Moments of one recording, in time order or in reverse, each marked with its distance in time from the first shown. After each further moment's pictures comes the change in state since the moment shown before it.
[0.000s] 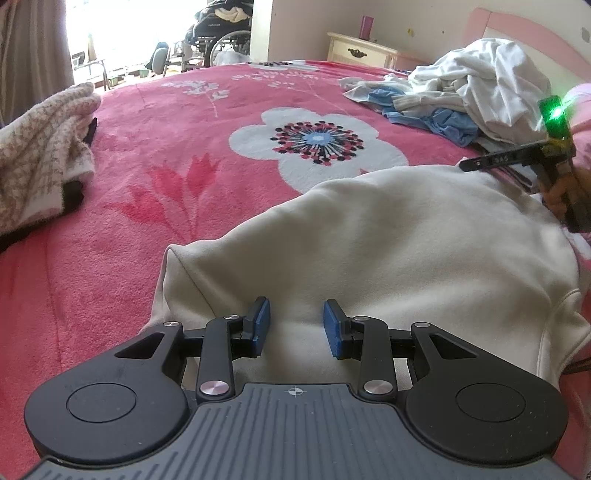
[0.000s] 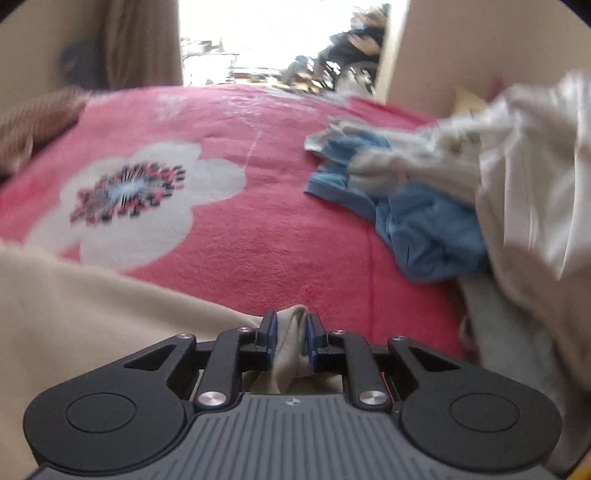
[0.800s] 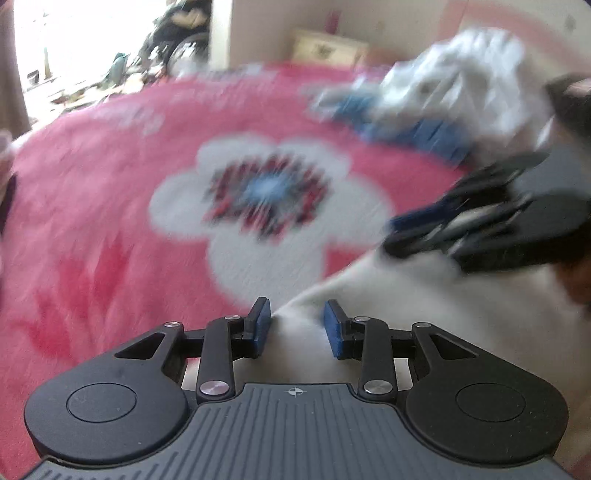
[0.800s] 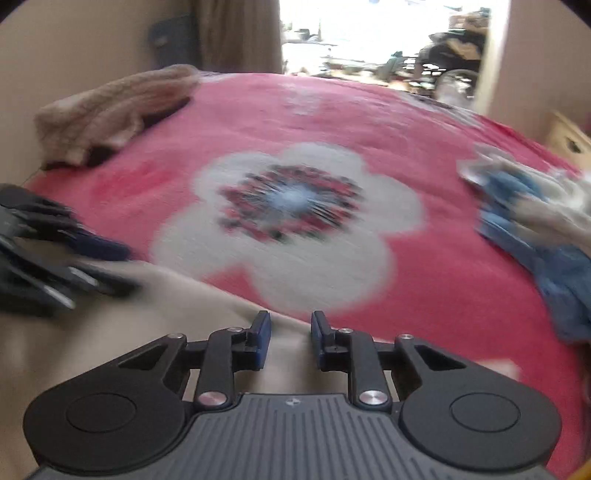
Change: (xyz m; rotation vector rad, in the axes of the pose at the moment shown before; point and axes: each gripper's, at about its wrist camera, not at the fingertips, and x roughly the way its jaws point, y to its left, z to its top) left arm 0.084 -0.030 0.076 0.064 0.005 -0.069; right arm 0.001 0.077 0.033 -0.037 0.044 0.270
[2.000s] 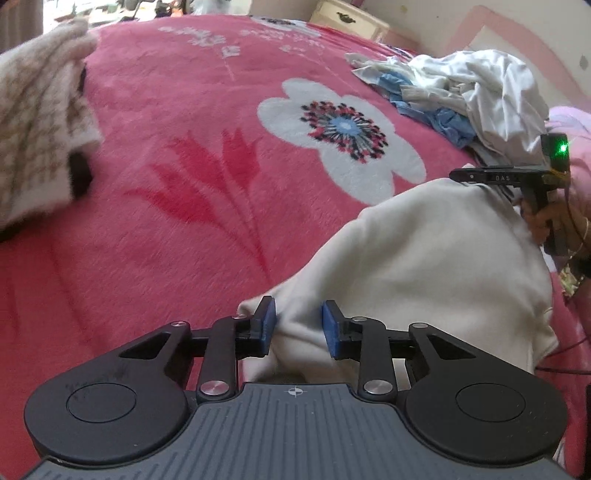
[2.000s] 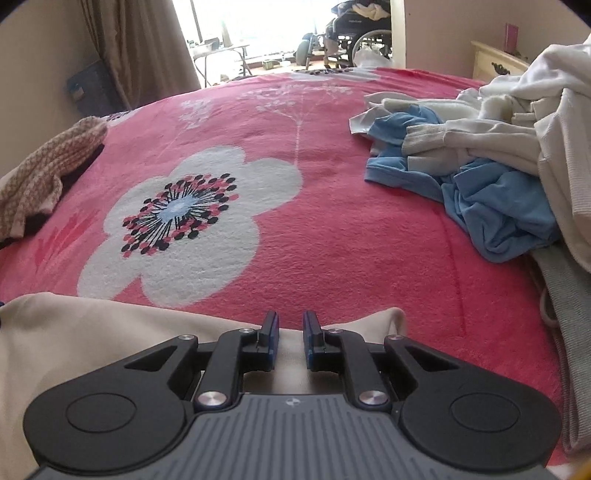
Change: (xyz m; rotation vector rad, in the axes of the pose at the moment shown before) left arm -0.076 0.131 -0.044 -0.161 0.174 -0.163; right arm -0.007 -0.061 -0.012 0.243 0.003 -0.065
